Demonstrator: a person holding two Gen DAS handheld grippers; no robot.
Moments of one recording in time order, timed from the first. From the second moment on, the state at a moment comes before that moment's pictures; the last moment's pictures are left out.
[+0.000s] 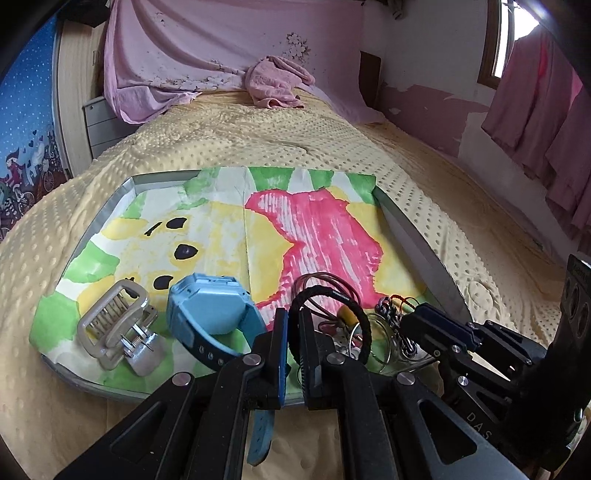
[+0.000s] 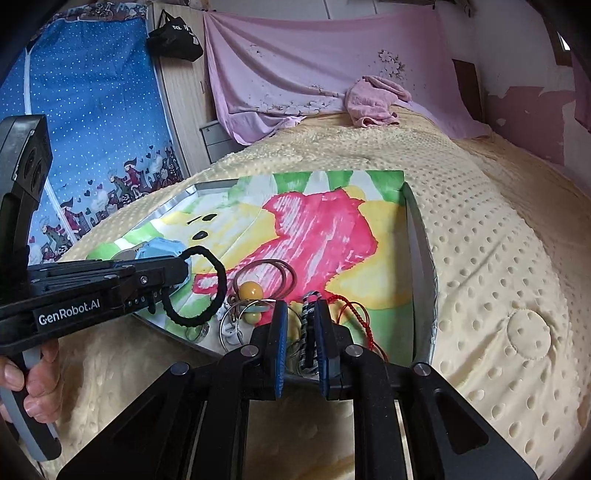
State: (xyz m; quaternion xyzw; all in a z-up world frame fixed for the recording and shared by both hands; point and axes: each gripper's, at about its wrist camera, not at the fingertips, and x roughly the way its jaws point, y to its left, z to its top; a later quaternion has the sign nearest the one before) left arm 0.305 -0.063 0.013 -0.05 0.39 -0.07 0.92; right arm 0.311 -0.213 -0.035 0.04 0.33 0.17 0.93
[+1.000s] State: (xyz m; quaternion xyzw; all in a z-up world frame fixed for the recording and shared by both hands) left arm 0.239 -0.037 0.040 -0.09 0.28 -0.04 0.95; right arm 0.272 -0.238 0.007 0.05 0.26 0.14 0.95
